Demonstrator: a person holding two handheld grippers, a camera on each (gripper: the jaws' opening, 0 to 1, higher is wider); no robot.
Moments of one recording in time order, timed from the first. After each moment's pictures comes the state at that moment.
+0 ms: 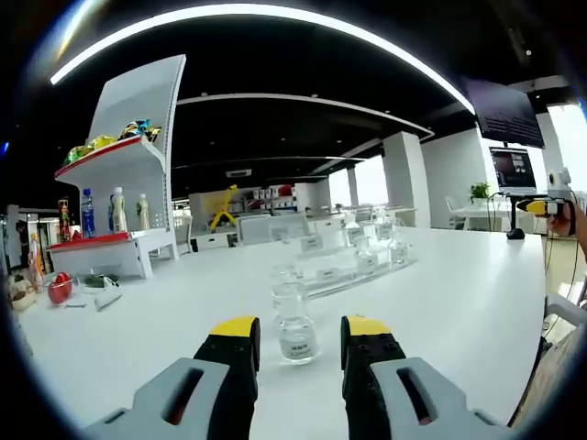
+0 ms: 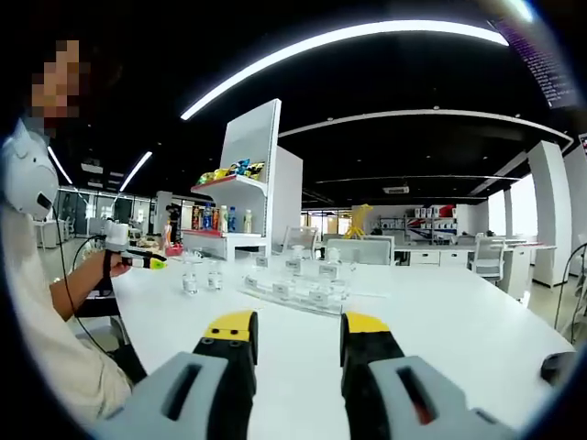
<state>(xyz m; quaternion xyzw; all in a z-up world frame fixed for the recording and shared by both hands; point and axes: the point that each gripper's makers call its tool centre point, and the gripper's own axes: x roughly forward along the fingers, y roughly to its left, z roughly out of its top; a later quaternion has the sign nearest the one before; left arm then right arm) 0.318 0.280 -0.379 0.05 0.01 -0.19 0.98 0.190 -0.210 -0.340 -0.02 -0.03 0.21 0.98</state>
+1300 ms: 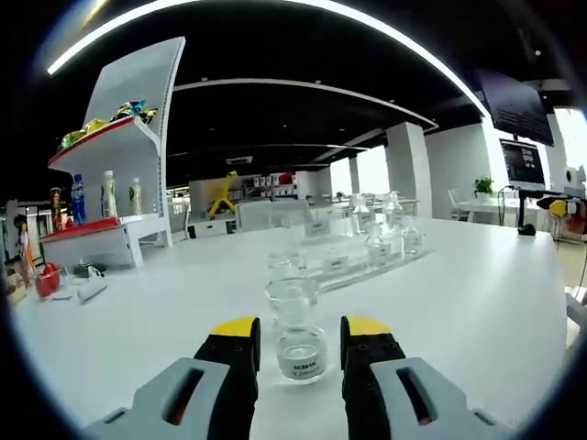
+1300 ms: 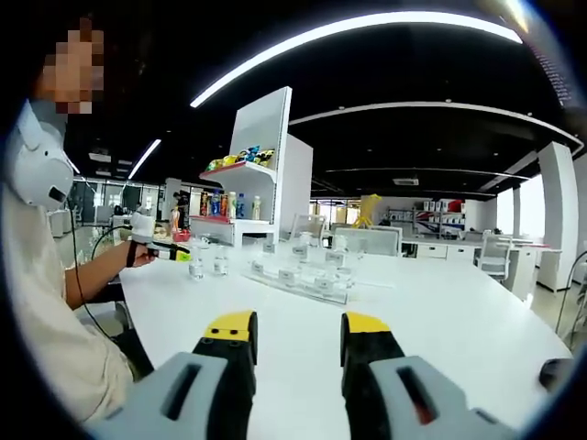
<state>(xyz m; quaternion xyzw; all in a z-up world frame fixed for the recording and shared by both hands) 0.373 0.259 -0.403 0.05 0.05 -0.18 0.98 0.190 -0.213 -0.350 -0.04 -0.01 0.23 0.97</state>
